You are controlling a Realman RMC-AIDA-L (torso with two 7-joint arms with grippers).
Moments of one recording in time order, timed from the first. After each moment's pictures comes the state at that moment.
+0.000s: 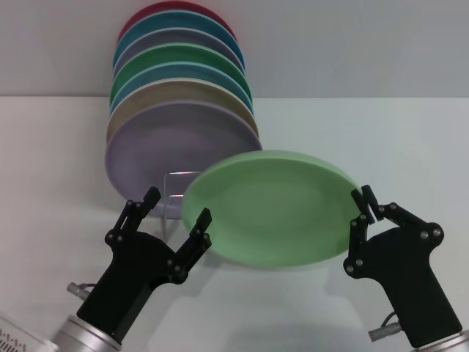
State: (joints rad) left arm -0.26 -2.07 -0.18 -0.53 2.07 1.38 0.08; right arm 0.14 2.09 0.14 0.71 -1.94 -1.53 -0.86
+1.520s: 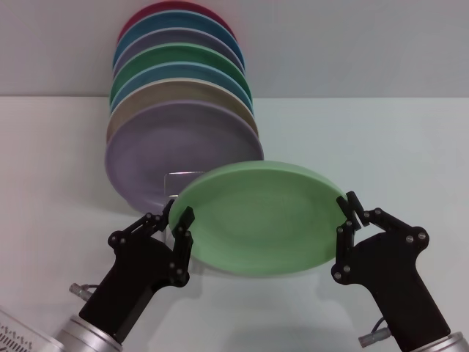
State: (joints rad) left arm -0.26 -2.07 -0.18 -0.52 2.08 1.35 0.08; right arm 0.15 2.09 0.12 0.72 -1.94 -1.51 -0.88
